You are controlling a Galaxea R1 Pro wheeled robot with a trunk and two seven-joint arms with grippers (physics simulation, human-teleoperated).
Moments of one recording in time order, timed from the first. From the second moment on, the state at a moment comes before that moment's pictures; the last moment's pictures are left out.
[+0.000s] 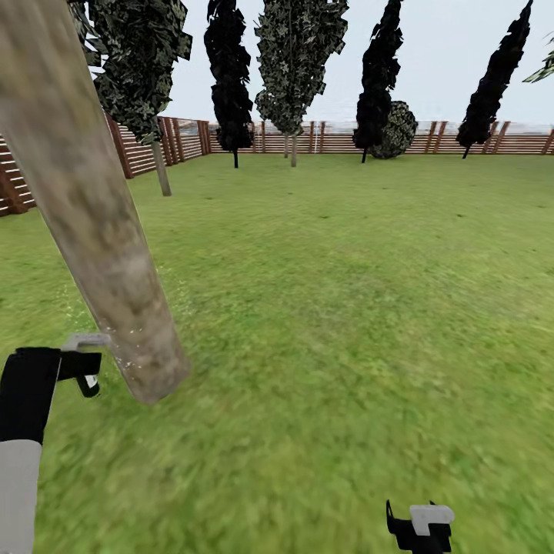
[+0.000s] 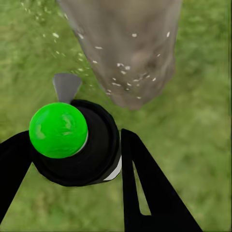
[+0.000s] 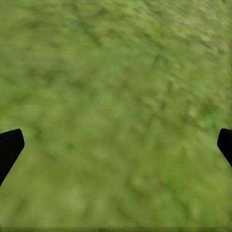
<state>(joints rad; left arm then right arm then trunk) -0.75 0.28 0.39 -1.10 -0.47 0.87 -0.44 -0.40 -0.07 -0.09 -0.09 0.24 -0.65 -0.27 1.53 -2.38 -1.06</state>
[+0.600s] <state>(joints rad) -0.77 0.31 0.34 -1.29 -0.48 1.00 -0.53 -0.40 -0.07 -0.09 -0.09 0.24 -0.65 -0.27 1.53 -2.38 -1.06</state>
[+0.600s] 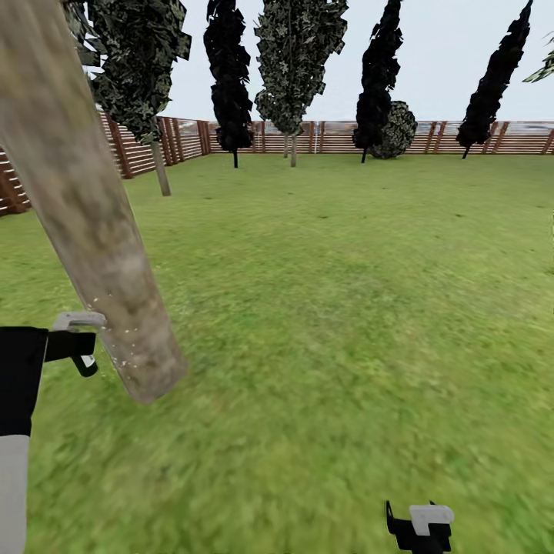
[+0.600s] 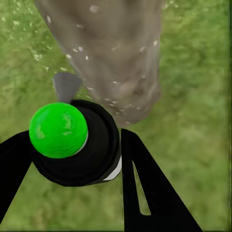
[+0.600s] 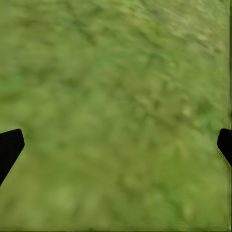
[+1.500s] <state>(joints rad) -0.71 0.32 0.37 -1.28 -0.49 1.00 -0.52 -0.40 -0.07 -0.09 -0.09 0.24 -0.65 -0.27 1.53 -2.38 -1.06</state>
